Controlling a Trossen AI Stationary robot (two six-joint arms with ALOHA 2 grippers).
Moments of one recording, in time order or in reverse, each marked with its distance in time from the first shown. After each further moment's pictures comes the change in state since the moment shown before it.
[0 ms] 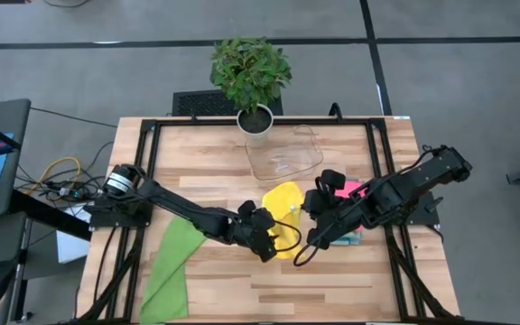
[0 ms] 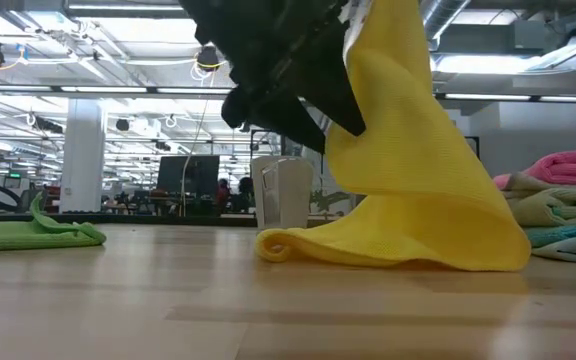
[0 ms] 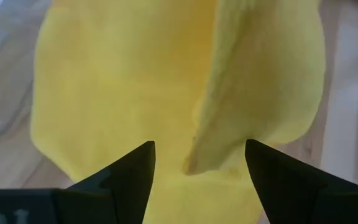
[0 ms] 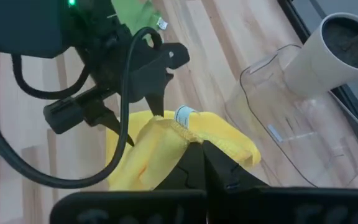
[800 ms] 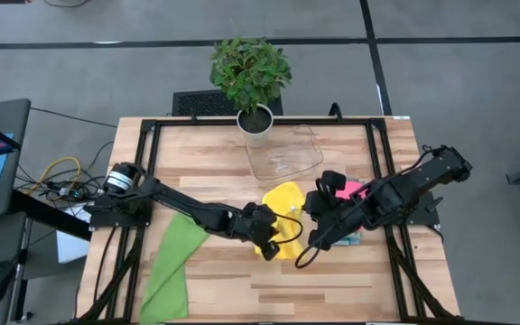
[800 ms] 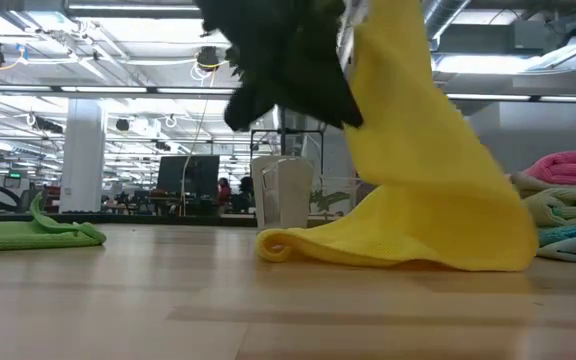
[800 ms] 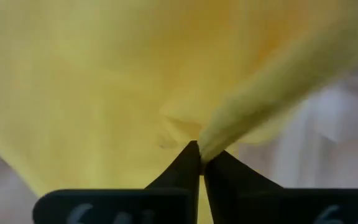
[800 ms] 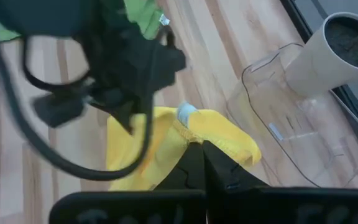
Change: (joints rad) left arm 0.028 -0.008 -0.020 0.081 0.144 -0.119; right arm 0.006 0.000 0.000 -0.011 0.000 0.000
